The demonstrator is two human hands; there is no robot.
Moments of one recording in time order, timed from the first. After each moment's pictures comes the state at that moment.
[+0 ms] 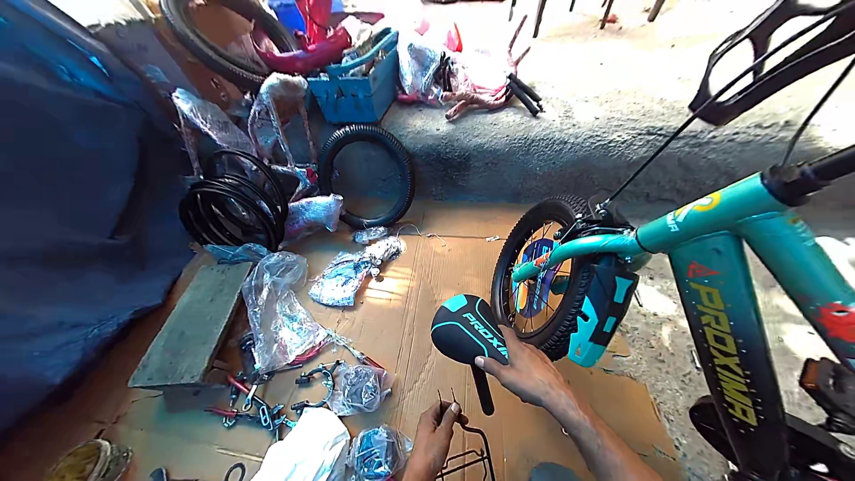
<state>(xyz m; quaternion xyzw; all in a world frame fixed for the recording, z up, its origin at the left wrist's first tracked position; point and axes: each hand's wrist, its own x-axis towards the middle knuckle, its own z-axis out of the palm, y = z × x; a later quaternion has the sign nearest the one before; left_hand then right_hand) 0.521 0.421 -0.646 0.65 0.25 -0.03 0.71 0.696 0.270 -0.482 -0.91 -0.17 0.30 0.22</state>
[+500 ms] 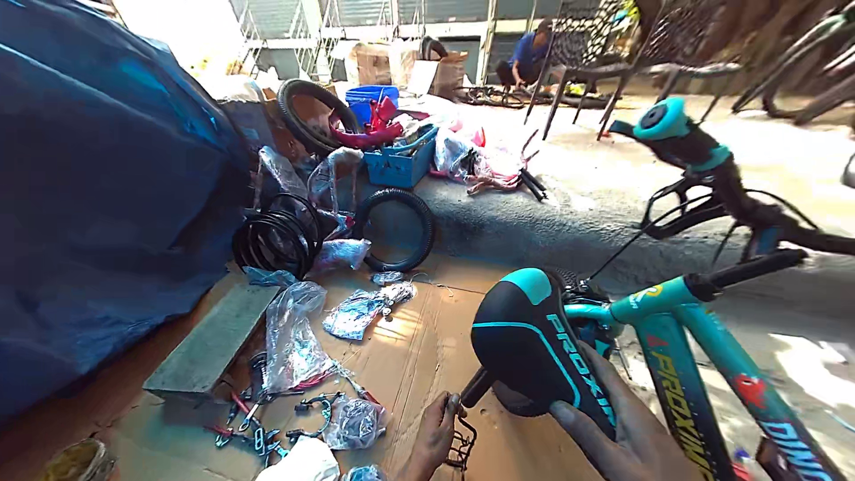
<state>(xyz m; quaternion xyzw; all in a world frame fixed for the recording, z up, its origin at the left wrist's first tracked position) 0.577 0.431 -0.564 0.76 0.13 0.10 0.63 0.620 0.185 -0.298 -0.84 -0.30 0.07 0.45</state>
